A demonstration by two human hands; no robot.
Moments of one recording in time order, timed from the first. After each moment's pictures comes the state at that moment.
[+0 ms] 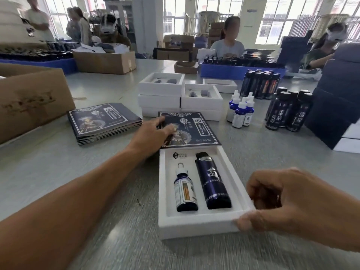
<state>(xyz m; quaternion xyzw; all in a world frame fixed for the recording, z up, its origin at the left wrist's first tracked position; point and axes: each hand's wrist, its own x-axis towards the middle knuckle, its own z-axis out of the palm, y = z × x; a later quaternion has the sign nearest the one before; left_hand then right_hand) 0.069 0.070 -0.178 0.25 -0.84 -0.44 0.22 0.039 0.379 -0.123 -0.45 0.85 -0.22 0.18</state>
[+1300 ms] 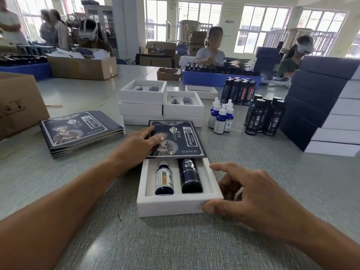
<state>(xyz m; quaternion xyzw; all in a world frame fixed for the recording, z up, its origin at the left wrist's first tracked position) 0.058 0.059 -0.186 0.19 -0.86 -0.45 0.16 0.028 0.362 -0.159 -0.46 0.83 -0.29 0.06</state>
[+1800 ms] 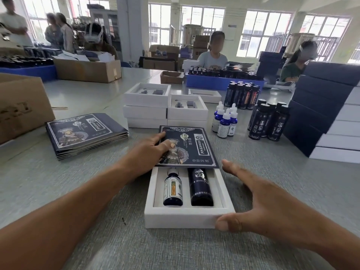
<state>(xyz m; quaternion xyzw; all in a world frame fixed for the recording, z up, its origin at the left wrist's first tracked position) 0.058 0.071 -0.189 0.16 -0.87 -0.44 0.17 0.023 0.368 -0.154 -0.42 0.86 -0.27 0.15</state>
